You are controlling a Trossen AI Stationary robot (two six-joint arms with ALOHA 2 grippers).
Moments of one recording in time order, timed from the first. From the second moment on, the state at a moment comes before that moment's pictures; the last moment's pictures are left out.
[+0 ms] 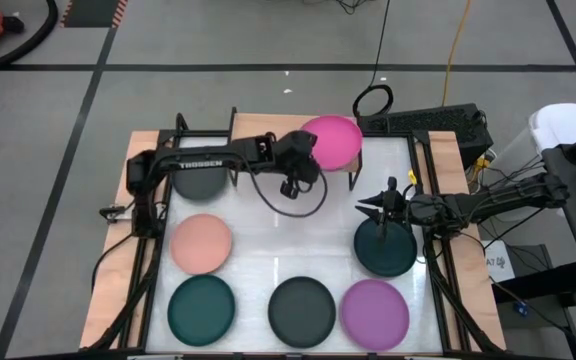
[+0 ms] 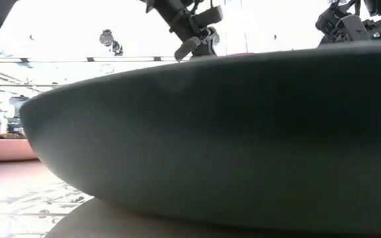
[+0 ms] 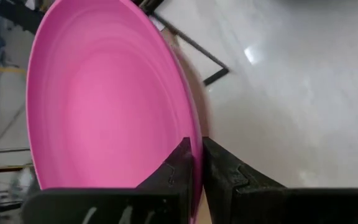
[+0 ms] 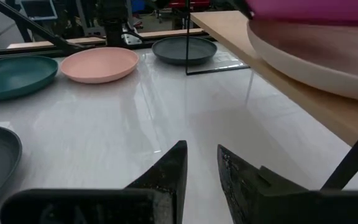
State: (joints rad) left arm 0.21 1.90 1.71 -0.55 -0.11 0.85; right arm 0.17 0.59 0.23 0.04 0.44 0.15
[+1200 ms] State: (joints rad) left arm 0.23 1.88 1.76 -0.60 -0.06 0.65; right arm 0.17 0.59 0.23 0.04 0.44 0.16
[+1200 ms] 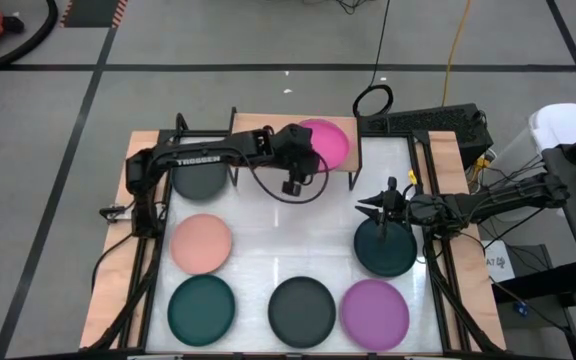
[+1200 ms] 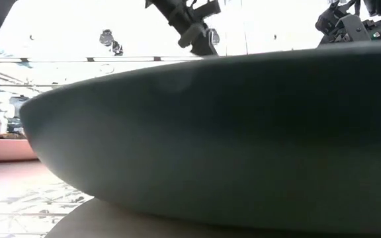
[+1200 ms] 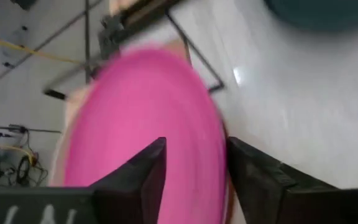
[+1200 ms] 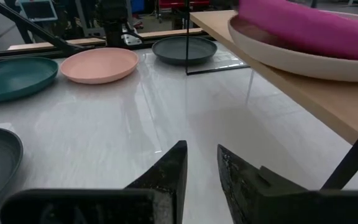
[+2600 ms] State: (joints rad) left arm -0.14 1.43 0.68 0.76 -0.49 0.17; right arm 0.17 0.63 0.23 0.03 0.43 0.23
